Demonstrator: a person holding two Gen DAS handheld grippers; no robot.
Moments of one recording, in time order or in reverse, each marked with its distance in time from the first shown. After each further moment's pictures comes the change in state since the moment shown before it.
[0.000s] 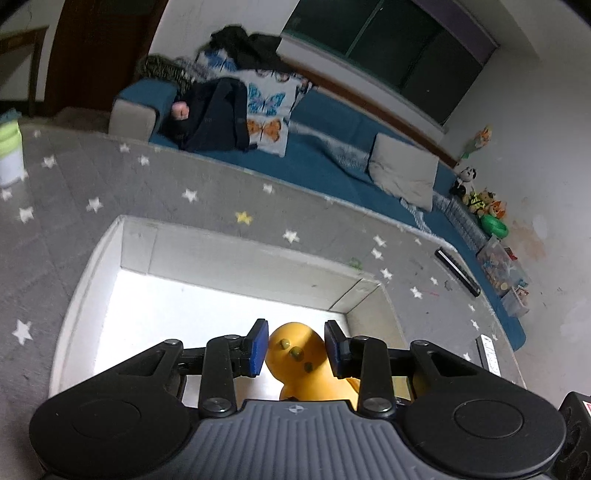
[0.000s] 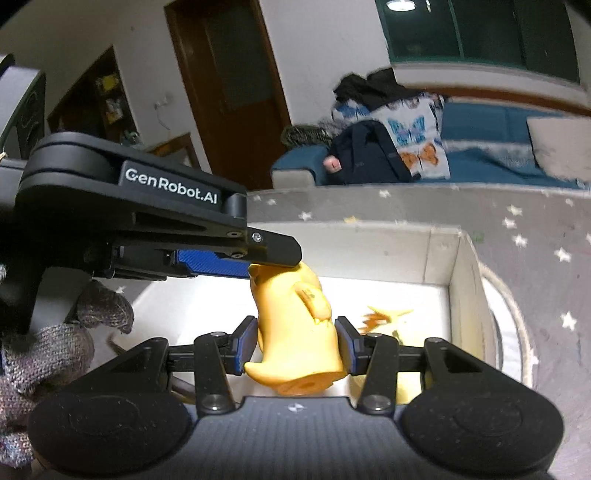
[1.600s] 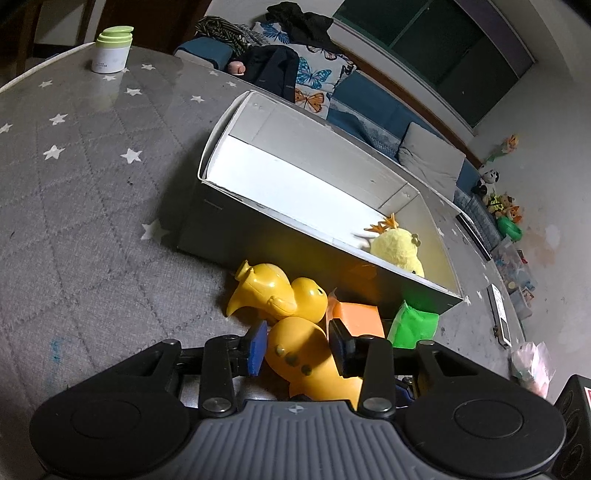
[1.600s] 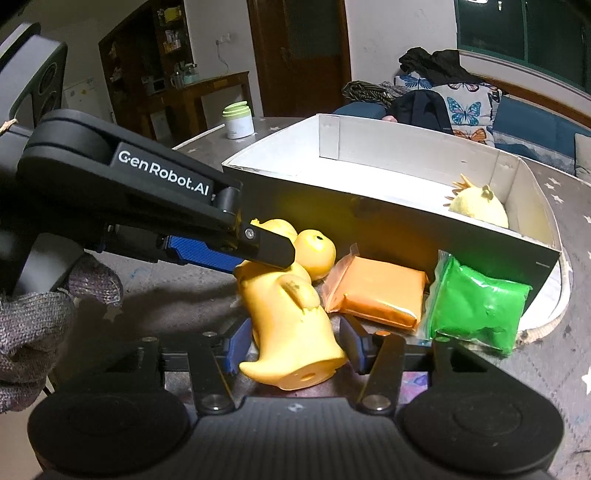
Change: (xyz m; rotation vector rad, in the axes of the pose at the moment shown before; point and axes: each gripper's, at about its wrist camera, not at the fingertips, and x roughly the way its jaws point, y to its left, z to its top) left arm -0.086 0.052 -0.125 -0.131 0.049 0.039; right arm -0.055 0.075 -0.104 -0.214 0.136 0.067
